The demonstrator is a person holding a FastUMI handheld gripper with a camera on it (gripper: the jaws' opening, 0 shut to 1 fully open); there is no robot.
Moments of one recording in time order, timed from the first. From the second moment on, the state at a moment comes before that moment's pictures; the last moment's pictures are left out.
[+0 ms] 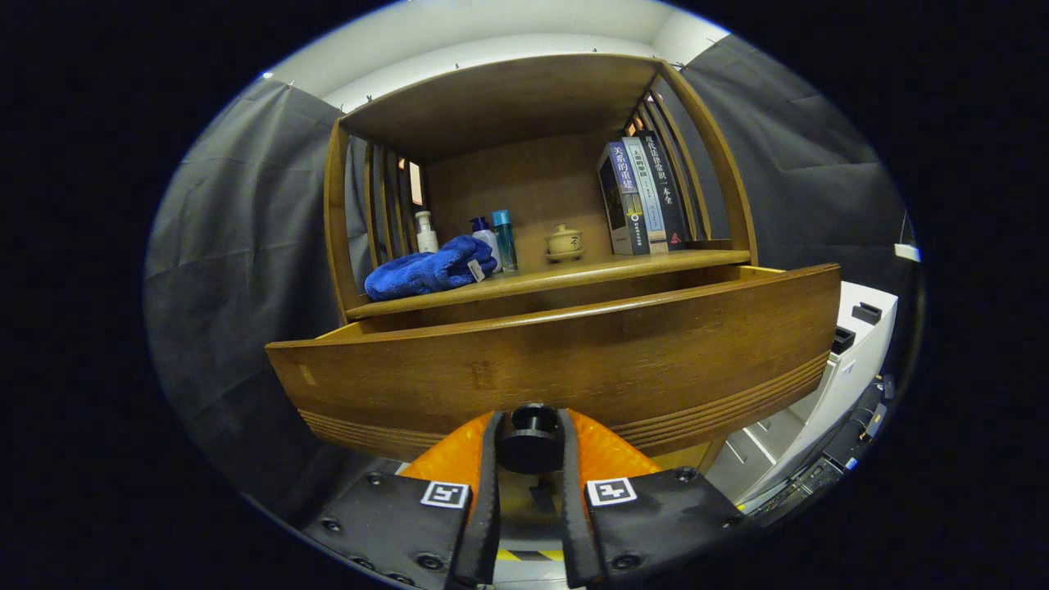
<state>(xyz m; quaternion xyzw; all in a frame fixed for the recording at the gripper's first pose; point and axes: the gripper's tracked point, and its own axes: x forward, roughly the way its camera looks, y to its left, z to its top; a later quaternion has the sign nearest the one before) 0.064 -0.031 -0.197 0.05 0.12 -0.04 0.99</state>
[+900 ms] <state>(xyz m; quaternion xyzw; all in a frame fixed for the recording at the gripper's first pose) 0.010 -0.023 -0.205 0.04 0.14 -0.04 0.99</state>
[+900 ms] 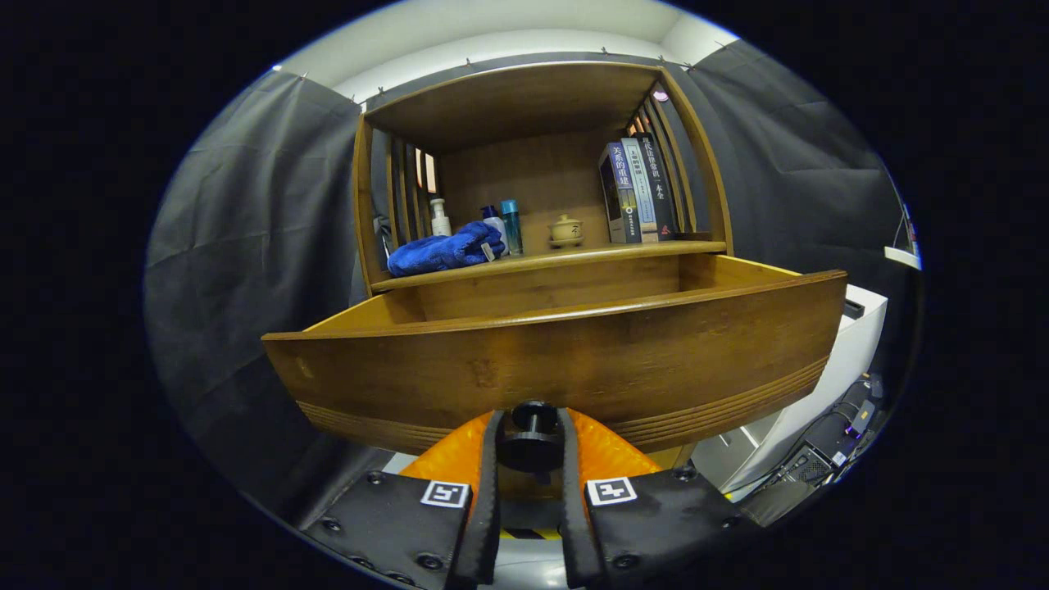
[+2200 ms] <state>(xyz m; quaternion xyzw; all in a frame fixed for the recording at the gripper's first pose) 0.144 -0.018 -0.018 0.09 0.13 -0.02 0.99</state>
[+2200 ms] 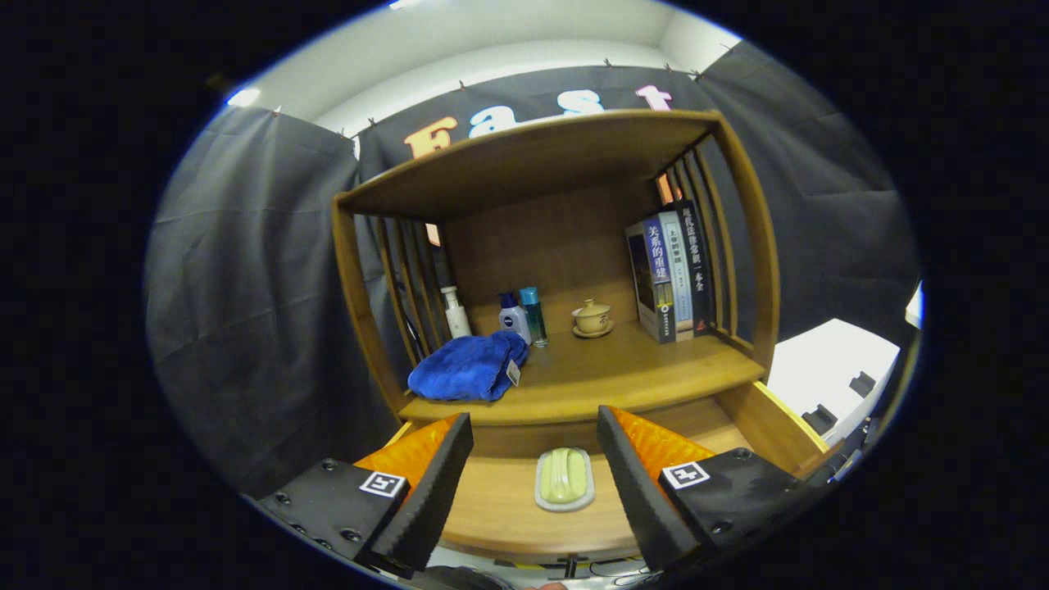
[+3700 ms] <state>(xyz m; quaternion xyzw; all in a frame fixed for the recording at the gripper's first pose) 0.181 -0.046 -0.213 0.08 0.53 -0.05 0.84</state>
